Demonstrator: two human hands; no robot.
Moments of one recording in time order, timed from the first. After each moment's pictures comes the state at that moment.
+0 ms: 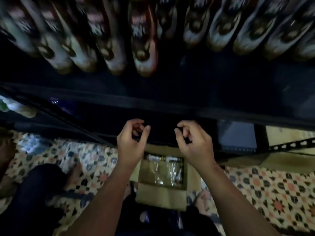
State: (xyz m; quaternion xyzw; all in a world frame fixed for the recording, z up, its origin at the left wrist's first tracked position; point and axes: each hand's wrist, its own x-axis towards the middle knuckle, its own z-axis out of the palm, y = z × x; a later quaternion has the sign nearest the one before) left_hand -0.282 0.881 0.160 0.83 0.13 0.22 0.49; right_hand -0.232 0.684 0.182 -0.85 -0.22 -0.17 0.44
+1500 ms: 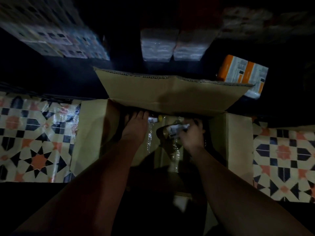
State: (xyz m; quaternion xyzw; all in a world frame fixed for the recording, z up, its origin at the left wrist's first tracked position) left_hand -0.267 0.865 -0.560 0.97 0.02 -0.23 0.00; right_hand -0.248 0.655 -0.543 -0.90 0.15 0.27 0.30
